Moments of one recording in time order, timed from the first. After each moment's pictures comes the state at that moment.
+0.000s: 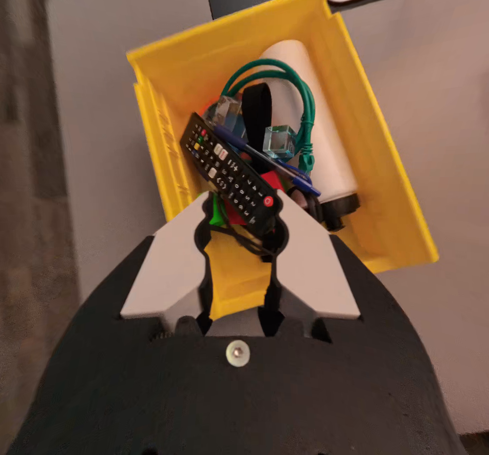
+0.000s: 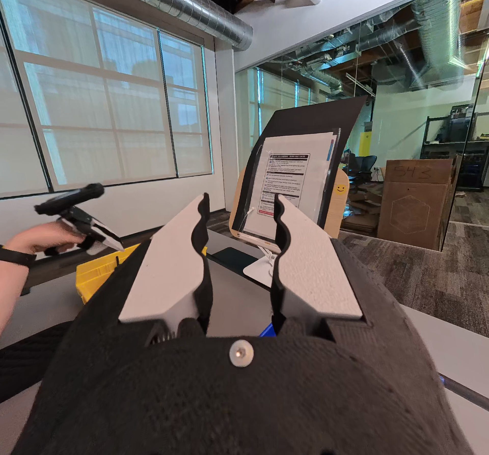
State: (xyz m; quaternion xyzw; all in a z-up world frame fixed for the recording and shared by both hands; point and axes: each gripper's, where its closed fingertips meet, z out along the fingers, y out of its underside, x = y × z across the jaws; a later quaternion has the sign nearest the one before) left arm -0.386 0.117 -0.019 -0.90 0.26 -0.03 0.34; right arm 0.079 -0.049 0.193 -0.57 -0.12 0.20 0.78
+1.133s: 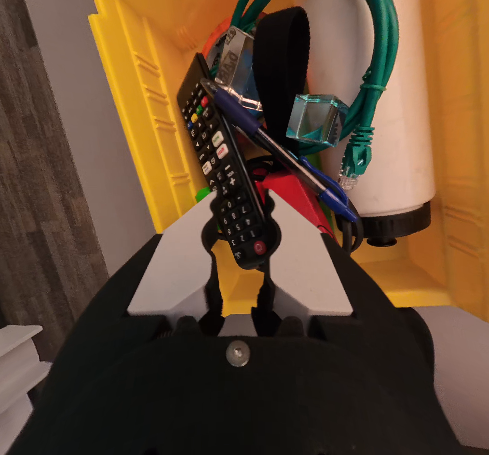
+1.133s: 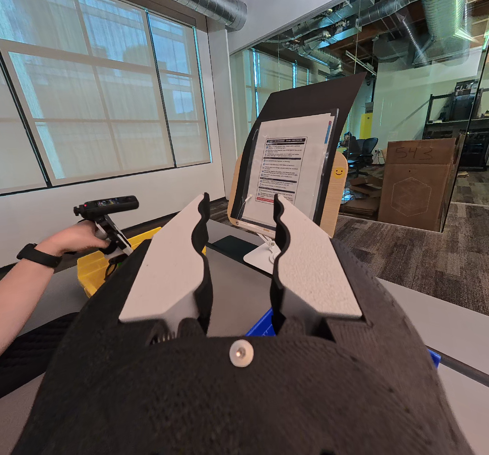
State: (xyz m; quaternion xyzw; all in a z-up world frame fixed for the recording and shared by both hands) left arm -0.394 0.135 -0.079 -0.95 0.24 0.08 0.20; right arm 0.084 -0.042 0.179 -0.60 -0.11 0.21 0.76
